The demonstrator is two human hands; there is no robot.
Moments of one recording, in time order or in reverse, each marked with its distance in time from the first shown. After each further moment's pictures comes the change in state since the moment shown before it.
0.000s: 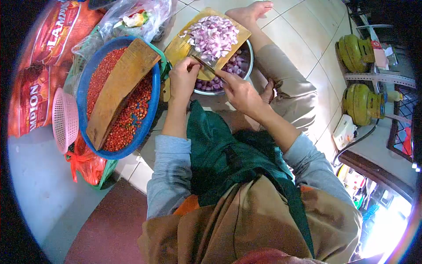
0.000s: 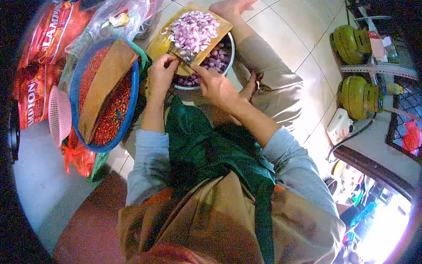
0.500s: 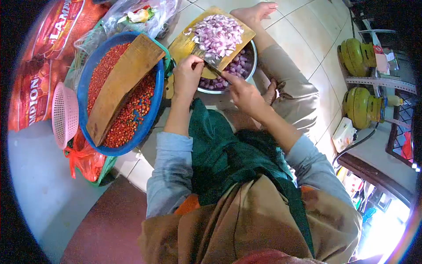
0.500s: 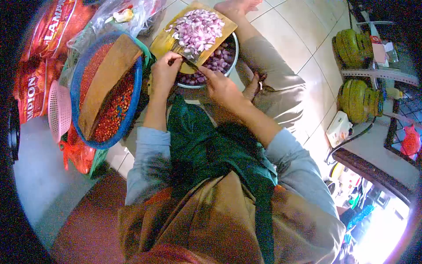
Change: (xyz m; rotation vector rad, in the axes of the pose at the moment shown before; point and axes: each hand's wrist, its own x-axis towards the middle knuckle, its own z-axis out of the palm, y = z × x) left_hand 0.001 -0.004 0.000 -0.018 0.034 0.036; right_hand -0.009 0.007 0.005 -0.008 -0.004 0.008
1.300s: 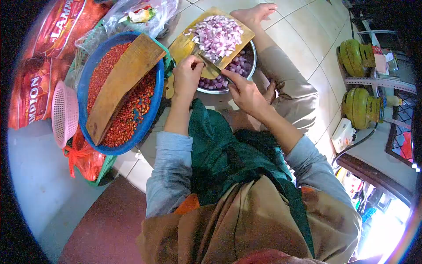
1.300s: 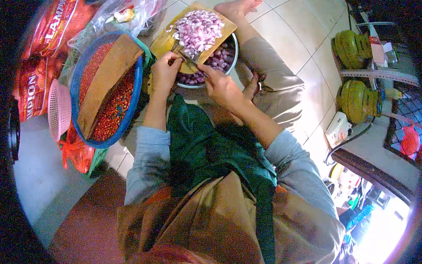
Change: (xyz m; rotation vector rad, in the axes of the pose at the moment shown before) left_hand -0.003 0.001 0.002 0.003 0.000 -0.017; right_hand 0.005 -0.009 -0.011 0.077 -0.005 0.022
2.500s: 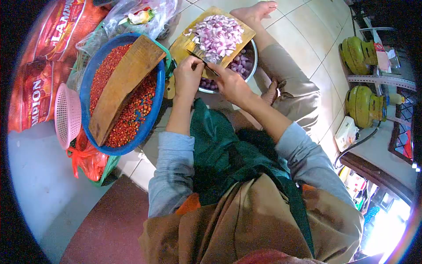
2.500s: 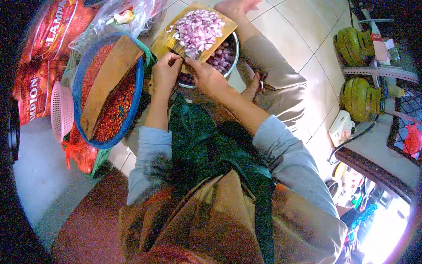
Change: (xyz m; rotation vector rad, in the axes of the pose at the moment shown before) left_hand 0.001 0.001 -0.001 0.032 0.006 -0.005; right_hand 0.029 0.013 0.040 -0.022 -0.002 -0.010
